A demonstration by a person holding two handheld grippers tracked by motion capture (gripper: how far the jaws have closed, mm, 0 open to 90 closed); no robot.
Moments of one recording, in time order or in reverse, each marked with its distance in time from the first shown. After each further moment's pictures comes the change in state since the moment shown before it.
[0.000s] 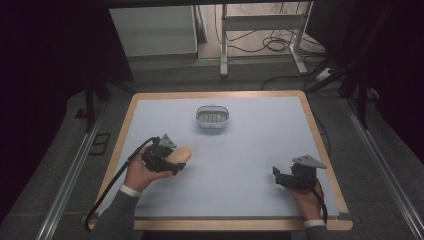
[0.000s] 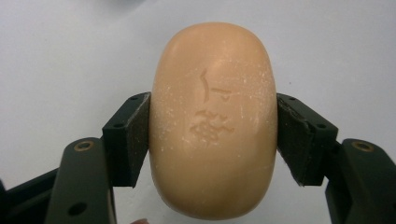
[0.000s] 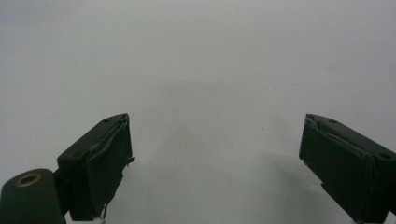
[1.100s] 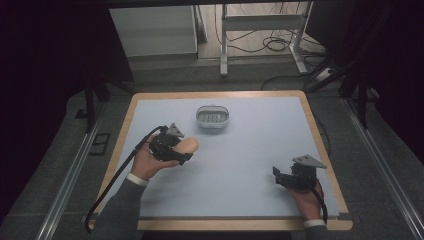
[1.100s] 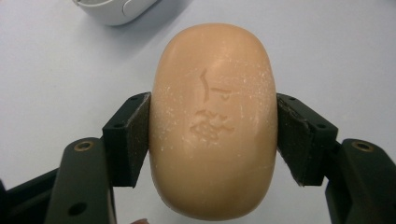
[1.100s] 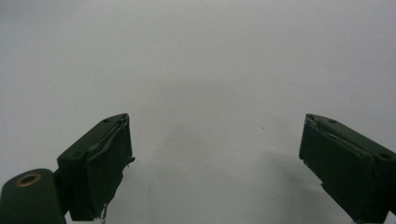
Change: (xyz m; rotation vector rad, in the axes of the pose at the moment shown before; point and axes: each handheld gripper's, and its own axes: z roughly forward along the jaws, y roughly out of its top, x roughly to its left) left arm 0.004 0.036 0.002 -0.021 -0.016 0.034; right arm 0.000 0.000 0.001 0.004 0.000 0.003
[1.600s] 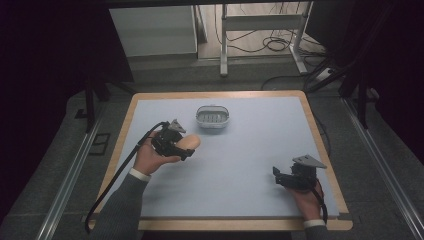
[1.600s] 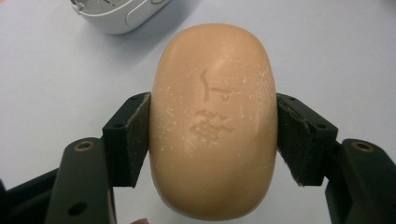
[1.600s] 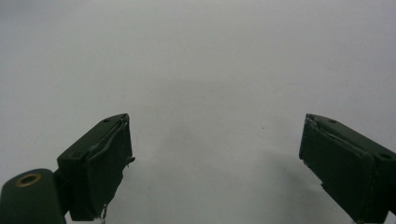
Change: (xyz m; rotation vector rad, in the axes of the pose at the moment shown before) left arm 0.010 0.008 0.005 0.001 -0.012 -0.008; right arm 0.000 0.000 0.000 0.000 0.000 0.001
